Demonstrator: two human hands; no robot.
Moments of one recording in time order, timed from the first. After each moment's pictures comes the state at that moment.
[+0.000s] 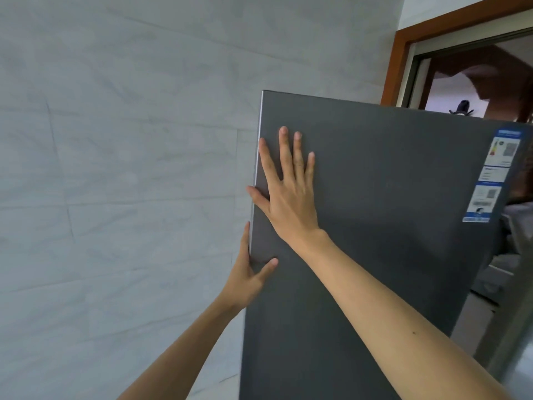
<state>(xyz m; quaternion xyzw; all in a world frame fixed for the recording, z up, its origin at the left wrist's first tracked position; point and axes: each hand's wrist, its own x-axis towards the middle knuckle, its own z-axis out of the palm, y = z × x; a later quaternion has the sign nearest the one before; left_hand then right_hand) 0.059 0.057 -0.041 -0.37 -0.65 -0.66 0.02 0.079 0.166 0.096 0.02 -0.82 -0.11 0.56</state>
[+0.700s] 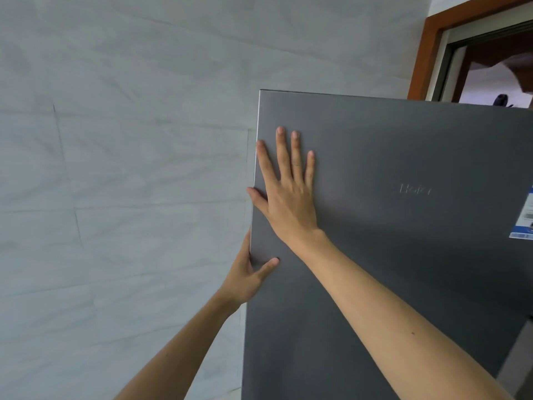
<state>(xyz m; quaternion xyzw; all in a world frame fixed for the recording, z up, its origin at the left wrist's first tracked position) 0.001 0.079 -0.035 -0.33 -0.65 -0.69 0.00 0.015 0.185 0.092 0.00 -0.80 -0.15 0.57</state>
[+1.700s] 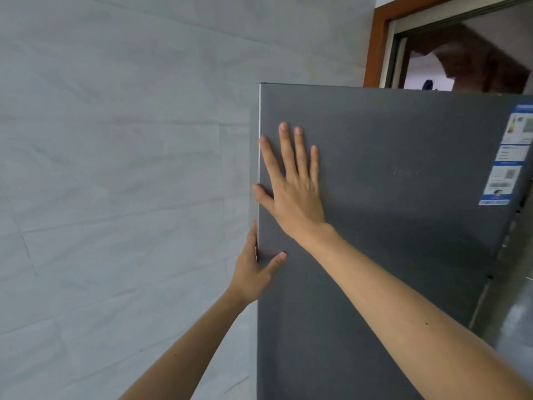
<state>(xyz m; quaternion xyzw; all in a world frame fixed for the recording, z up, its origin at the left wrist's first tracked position) -0.021 0.064 -0.031 -0.37 -0.69 -0.62 -0.02 0.013 0.175 0.089 -0.08 -0.82 -0.18 0.54</state>
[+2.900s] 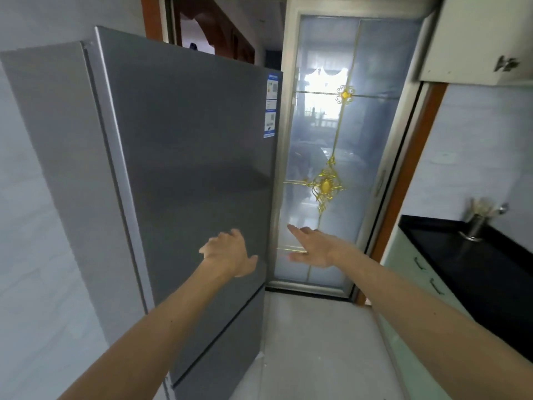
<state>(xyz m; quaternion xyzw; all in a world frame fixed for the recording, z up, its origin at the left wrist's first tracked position) 0.130 0.061 -0.030 -0.62 -0.78 0.01 -0.03 0.335 0.134 -0.027 -0.51 -0.86 0.05 -0.06</state>
